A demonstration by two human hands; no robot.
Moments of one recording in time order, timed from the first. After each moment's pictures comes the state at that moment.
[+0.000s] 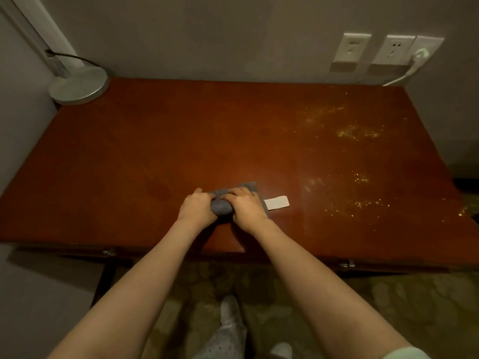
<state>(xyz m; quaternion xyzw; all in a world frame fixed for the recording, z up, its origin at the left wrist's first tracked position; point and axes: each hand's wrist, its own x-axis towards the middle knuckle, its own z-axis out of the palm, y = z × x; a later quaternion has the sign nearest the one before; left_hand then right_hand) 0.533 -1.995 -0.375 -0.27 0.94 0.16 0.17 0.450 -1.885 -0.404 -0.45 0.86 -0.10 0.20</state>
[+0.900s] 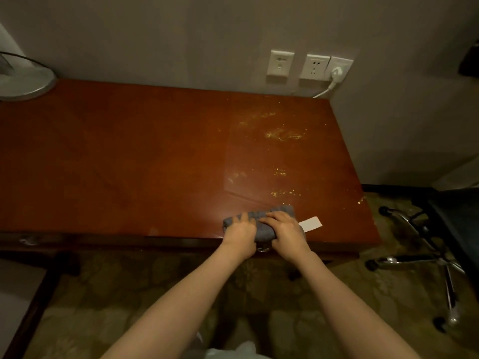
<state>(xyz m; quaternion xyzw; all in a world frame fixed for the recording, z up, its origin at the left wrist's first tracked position) 0.469 -1.718 -0.377 -0.12 0.96 0.14 0.20 0.398 -1.597 -0.396 -0.37 0.91 -0.11 0.16</state>
